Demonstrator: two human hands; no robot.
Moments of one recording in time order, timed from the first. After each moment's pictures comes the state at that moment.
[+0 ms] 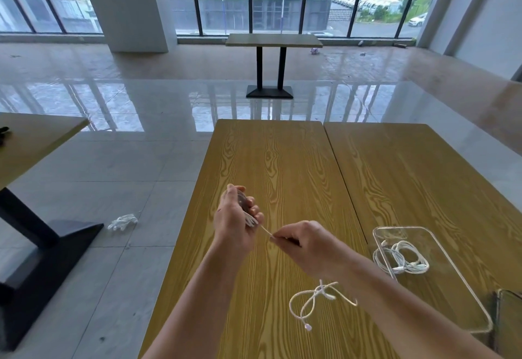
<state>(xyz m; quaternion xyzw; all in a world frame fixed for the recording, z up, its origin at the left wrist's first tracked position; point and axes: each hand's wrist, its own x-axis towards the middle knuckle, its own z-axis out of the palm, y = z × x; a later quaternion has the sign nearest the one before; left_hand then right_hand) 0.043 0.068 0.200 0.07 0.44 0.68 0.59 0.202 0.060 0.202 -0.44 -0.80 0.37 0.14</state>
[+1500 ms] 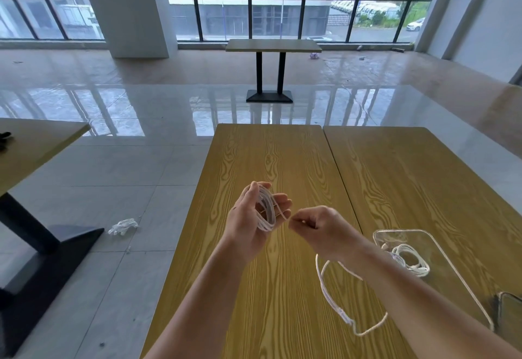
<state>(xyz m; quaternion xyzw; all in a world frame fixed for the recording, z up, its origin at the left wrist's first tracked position) 0.055 0.061 0.215 0.21 0.40 0.61 0.65 0.223 0.084 0.207 -0.50 -0.75 0.40 0.20</state>
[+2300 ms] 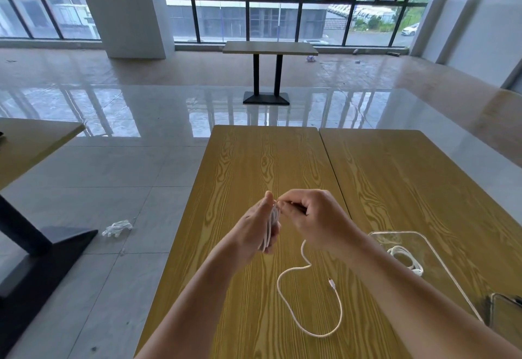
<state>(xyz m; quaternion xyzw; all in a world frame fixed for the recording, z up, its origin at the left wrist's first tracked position) 0.055 0.059 0.203 0.45 0.50 0.41 0.61 0.211 0.083 0.237 -0.42 -0.81 0.27 0.30</state>
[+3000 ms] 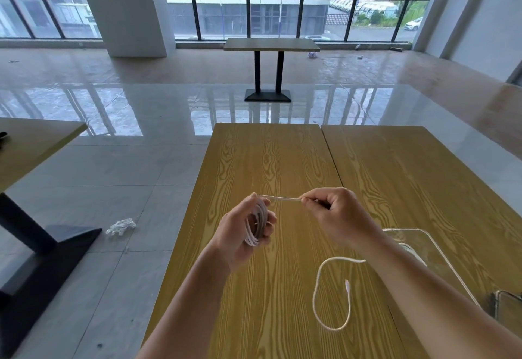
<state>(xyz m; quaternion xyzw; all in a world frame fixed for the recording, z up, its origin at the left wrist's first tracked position) 0.035 0.053 0.200 0.29 0.40 0.51 0.70 0.237 0.094 0.226 -0.51 -0.74 0.30 0.33</state>
